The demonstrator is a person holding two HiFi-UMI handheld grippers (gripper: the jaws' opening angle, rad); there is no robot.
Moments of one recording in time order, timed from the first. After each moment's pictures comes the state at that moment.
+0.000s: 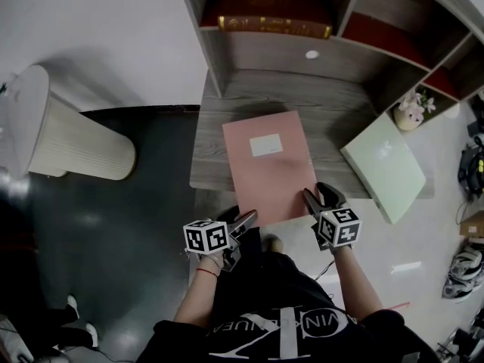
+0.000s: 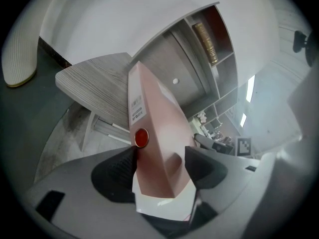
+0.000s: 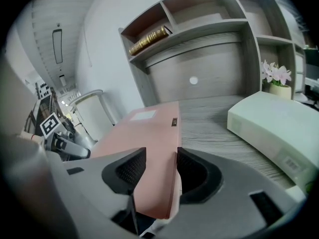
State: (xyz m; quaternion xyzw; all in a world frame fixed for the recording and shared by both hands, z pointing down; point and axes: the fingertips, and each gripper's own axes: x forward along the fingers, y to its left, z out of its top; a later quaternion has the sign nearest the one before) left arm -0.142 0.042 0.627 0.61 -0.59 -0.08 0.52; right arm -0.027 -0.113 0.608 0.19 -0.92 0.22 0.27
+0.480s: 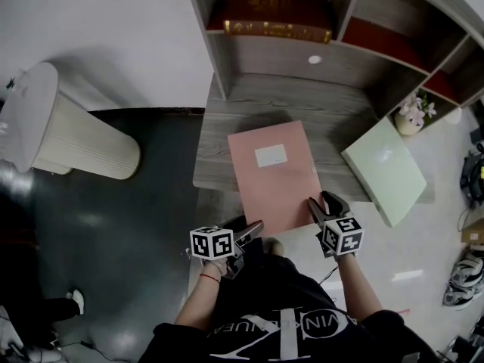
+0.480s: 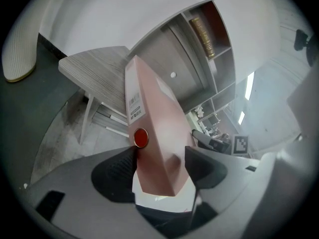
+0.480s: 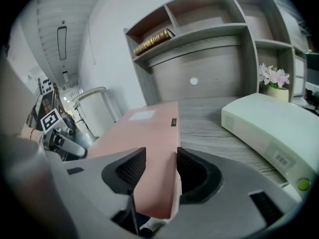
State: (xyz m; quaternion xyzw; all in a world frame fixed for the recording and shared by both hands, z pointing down) left arm -0.109 0.058 0.628 0.62 -0.58 -0.07 0.53; right arm -0.002 -0.102 0.609 0.18 -0.92 0.20 0.28
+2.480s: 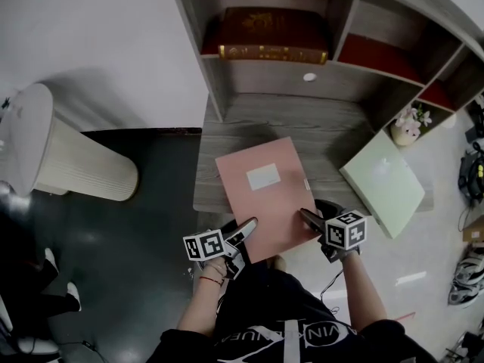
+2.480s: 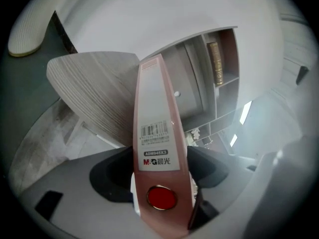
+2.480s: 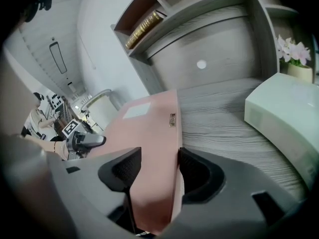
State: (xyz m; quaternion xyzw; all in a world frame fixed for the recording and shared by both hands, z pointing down) left arm -0.166 0.014 0.620 0.60 -0.57 -0.19 0.54; right arm -0.042 -0.111 0.614 0.10 -0.90 0.29 0.30
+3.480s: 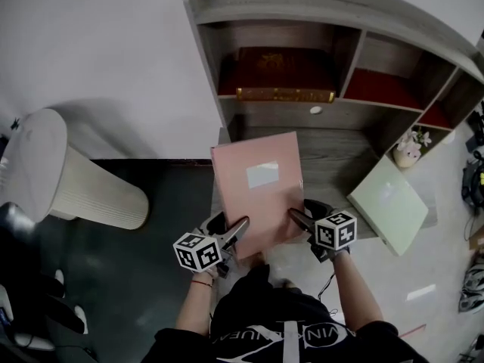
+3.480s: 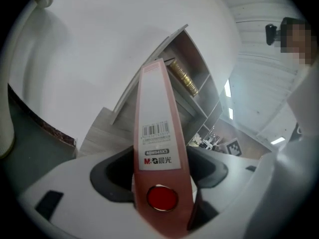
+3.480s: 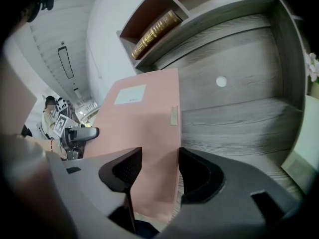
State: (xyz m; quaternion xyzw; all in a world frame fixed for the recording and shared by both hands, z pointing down) left arm -0.275 -0.024 0.515 0.69 -0.64 -0.07 0.33; right arm -0.149 -0.139 0.565 0.09 -0.93 0.26 0.23
